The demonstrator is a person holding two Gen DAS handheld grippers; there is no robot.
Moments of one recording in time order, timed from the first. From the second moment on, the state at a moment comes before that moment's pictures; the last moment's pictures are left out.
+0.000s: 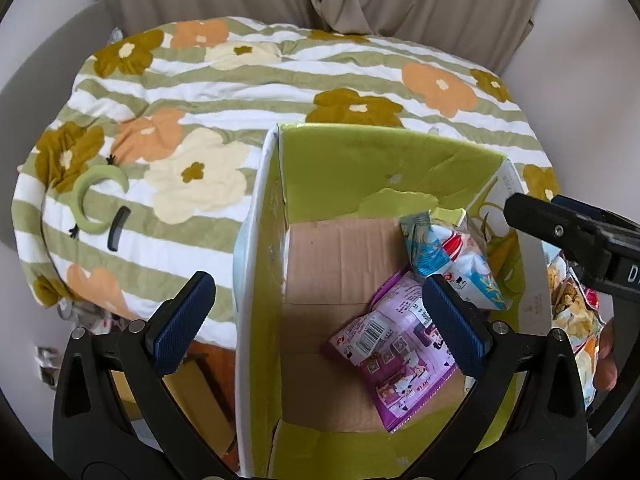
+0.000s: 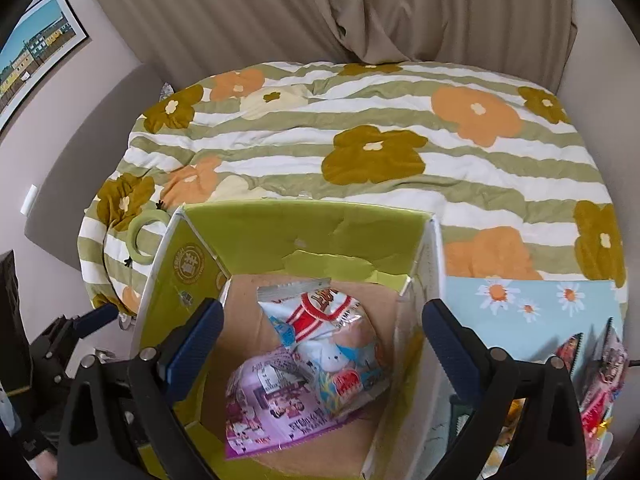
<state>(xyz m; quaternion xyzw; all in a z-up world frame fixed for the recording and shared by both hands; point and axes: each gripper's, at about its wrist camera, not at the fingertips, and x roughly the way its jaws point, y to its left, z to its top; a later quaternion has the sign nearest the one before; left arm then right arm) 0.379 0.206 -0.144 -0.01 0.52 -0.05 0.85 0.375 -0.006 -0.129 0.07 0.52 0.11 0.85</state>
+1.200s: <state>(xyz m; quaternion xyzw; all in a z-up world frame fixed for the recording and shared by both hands) 0.121 -0.020 -0.078 -0.03 0.46 -0.13 0.88 0.093 -0.264 -0.038 0.05 0.40 0.05 0.92</state>
